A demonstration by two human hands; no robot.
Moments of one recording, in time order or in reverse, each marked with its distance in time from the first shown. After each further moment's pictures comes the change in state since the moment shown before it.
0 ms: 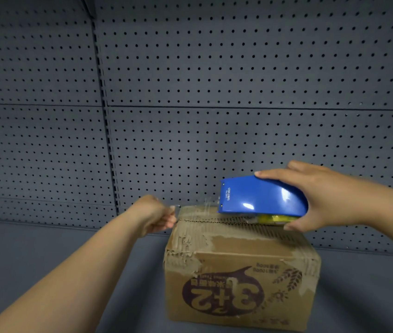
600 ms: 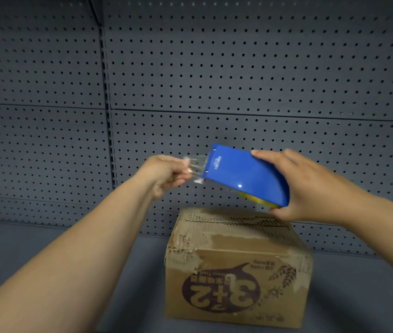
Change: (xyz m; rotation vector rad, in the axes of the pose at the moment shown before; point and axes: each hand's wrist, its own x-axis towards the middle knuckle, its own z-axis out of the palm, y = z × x) left_hand -0.006 0.063 -0.011 -0.351 -0.055 0.302; right_hand -0.002 -0.025 -0.006 0.013 0.296 0.060
